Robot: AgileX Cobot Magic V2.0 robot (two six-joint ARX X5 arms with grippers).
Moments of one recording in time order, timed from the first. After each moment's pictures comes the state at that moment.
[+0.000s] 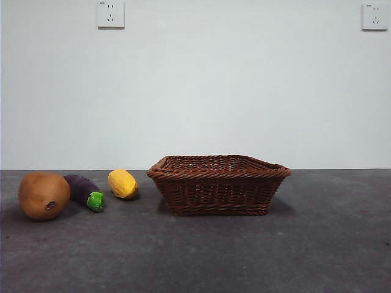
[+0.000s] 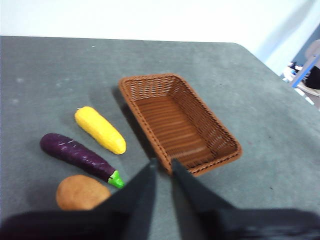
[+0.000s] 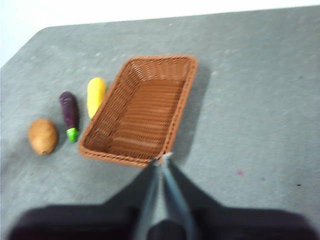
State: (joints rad) left arm 0.02 0.64 0.91 -0.70 0.55 -0.08; right arm -0.03 0.70 1.01 -0.84 -0.48 0.00
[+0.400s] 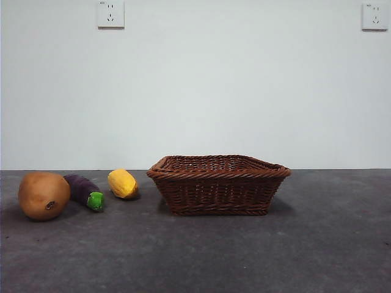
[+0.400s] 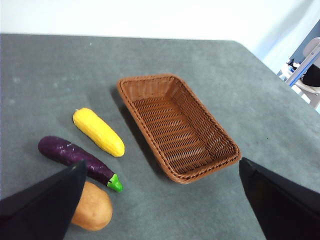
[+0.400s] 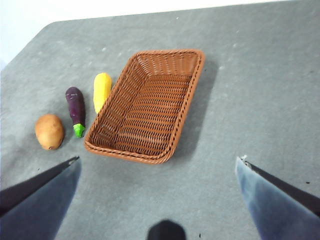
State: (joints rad) left arm 0.02 0.73 1.00 -0.72 0.55 -0.07; right arm -0.03 0.73 1.01 -0.84 -0.50 0.00
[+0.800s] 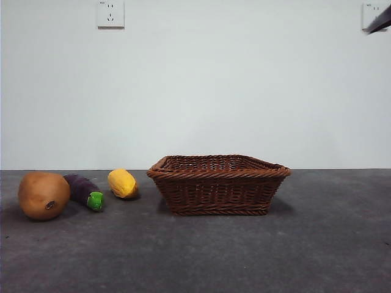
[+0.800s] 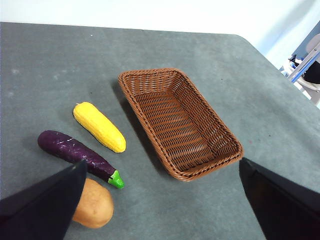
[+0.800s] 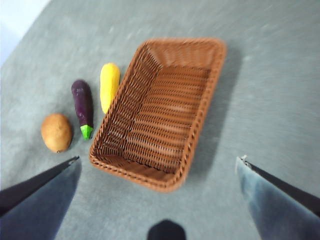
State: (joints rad) left arm 0.02 0.76 1.00 -0.72 0.55 -0.07; right arm 0.08 1.24 1.30 -0.81 -0.52 0.00
